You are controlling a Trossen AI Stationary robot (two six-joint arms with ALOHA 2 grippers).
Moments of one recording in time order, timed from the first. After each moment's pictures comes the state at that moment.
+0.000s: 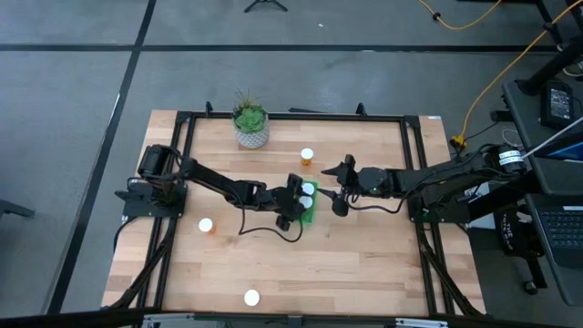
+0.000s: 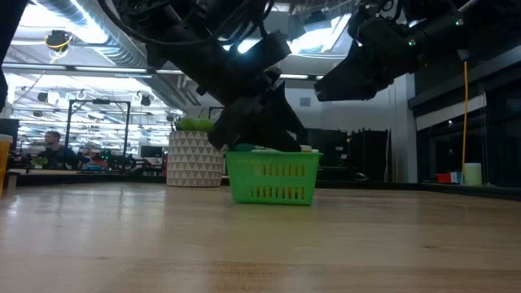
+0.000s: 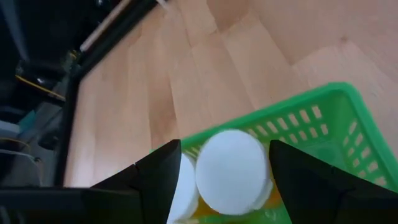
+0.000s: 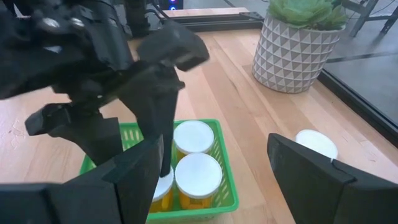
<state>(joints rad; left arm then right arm) -0.12 1.85 1.00 0.24 -0.31 0.55 0.08 1.27 0.55 0.34 0.32 0.10</state>
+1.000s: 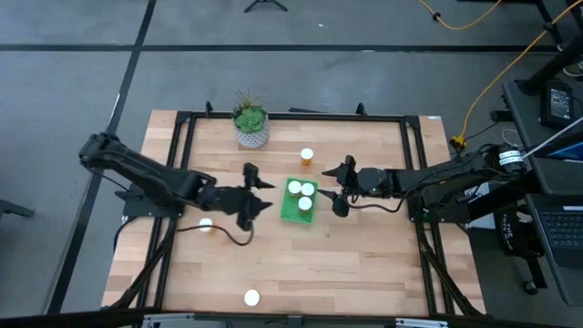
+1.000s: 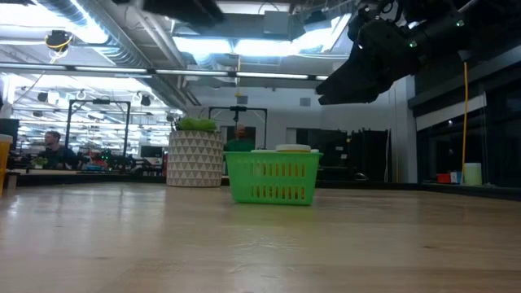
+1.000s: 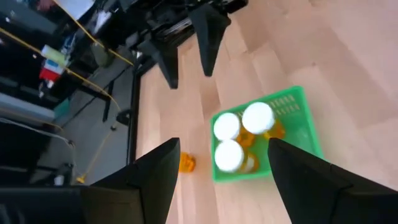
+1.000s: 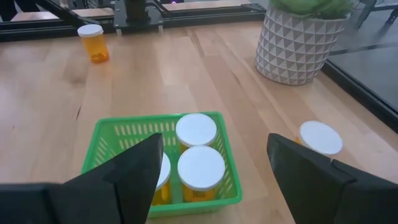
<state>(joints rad) -0.33 1.26 1.00 -0.36 -0.57 0.38 0.08 1.27 0.55 0.31 0.31 0.12</state>
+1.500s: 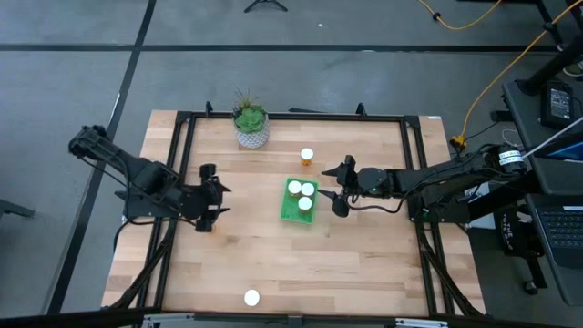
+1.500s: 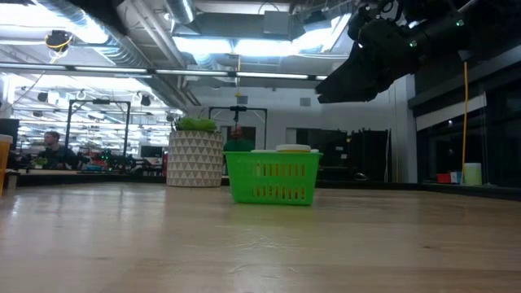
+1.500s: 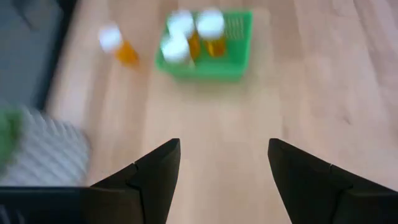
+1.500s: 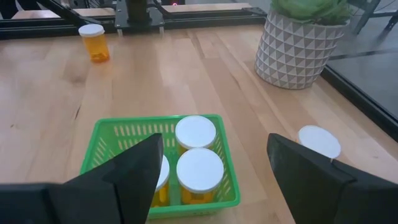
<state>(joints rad) -0.50 0.99 1.00 -0.97 -0.49 -0.34 0.08 1.27 0.55 0.32 0.31 0.10</state>
